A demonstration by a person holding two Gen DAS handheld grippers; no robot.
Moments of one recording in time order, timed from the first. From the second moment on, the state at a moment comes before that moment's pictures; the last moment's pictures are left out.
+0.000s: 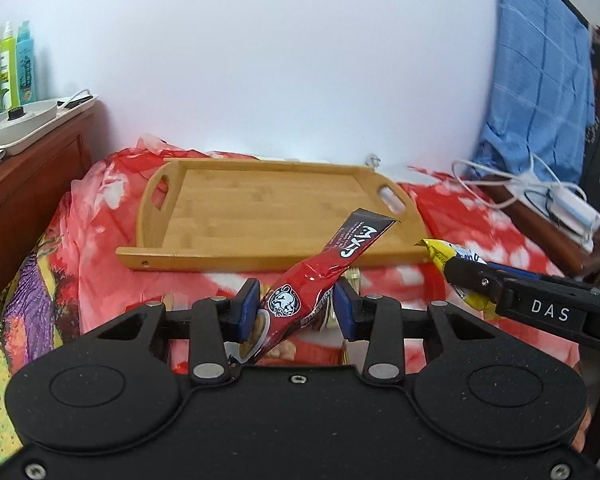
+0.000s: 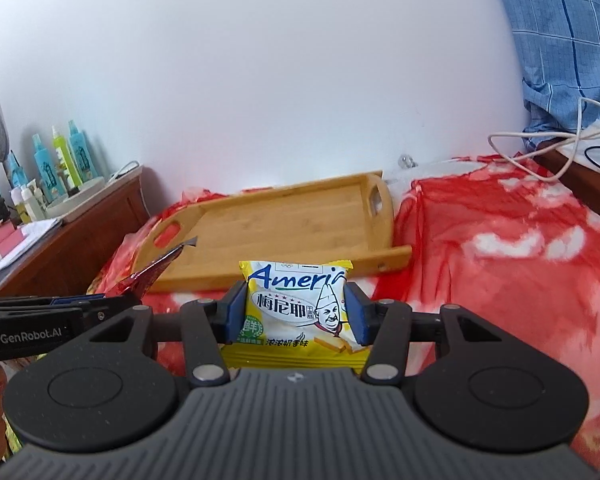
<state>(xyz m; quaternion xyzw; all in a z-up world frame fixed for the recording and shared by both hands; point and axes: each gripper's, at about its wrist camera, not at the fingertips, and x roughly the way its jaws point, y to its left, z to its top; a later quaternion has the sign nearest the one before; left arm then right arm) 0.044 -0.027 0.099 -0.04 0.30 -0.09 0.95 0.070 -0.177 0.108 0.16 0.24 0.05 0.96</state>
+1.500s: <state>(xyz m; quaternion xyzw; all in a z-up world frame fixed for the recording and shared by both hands) 0.287 -0.053 0.053 -0.10 0.39 0.05 0.91 0.270 -0.191 0.064 0.17 0.30 0.04 0.94</state>
